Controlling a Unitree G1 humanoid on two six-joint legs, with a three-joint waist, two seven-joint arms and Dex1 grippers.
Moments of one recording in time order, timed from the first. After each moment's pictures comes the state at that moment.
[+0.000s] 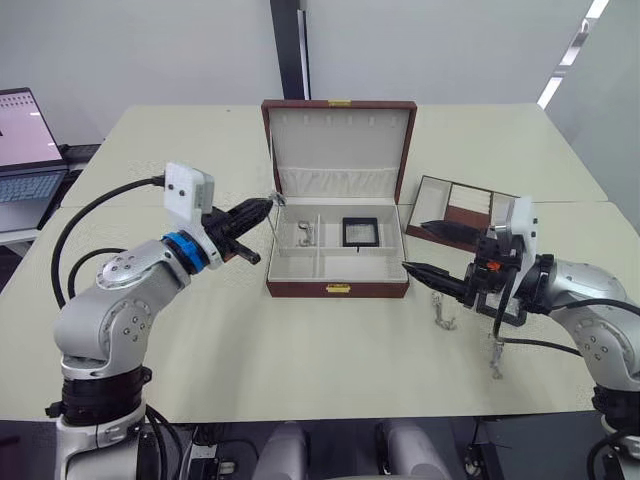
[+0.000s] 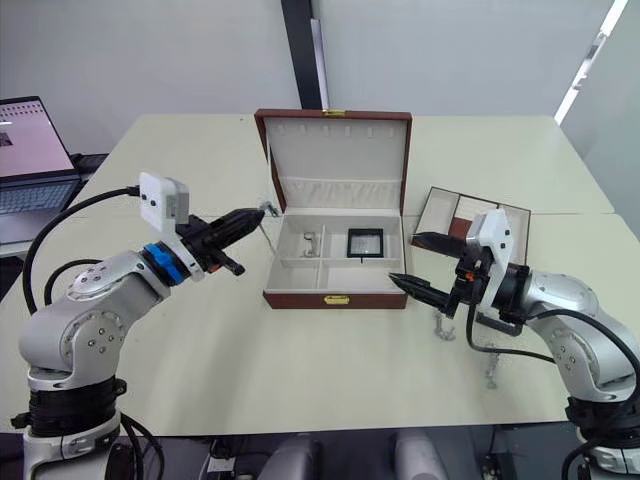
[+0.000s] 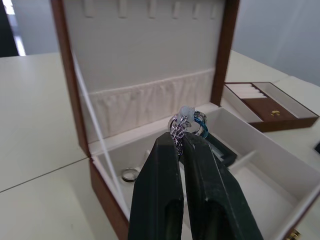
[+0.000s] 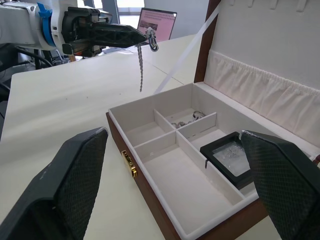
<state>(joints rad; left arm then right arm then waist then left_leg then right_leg) -0.41 0.60 0.22 -0.34 -0.67 0.81 -0.58 -0.26 -0.68 -0.11 -0.43 0.68 0.58 0.83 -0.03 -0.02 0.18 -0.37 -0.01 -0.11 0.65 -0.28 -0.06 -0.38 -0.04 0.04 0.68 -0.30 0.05</state>
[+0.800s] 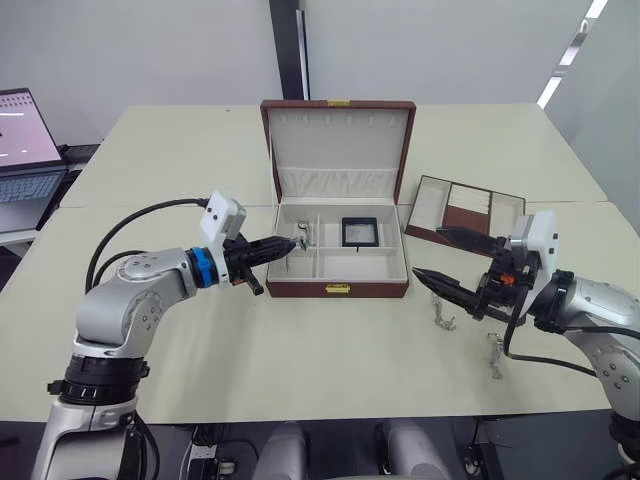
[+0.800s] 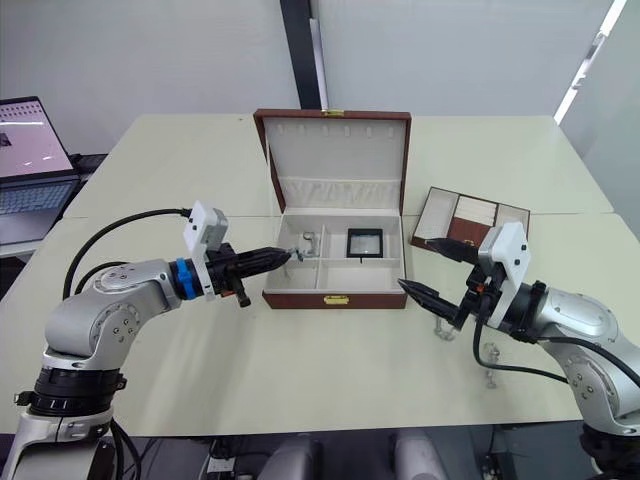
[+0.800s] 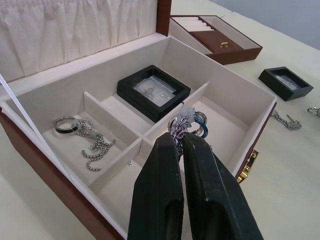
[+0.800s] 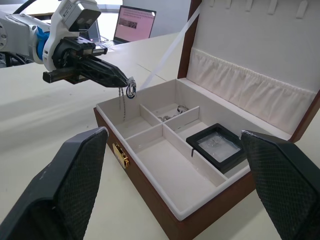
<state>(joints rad) -0.42 0.67 0.06 -0.12 -0.59 0.72 -0.84 -0.14 -0.70 -0.18 -0.55 0.69 0.58 0.75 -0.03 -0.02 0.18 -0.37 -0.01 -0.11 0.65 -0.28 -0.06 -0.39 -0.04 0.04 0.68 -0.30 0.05</state>
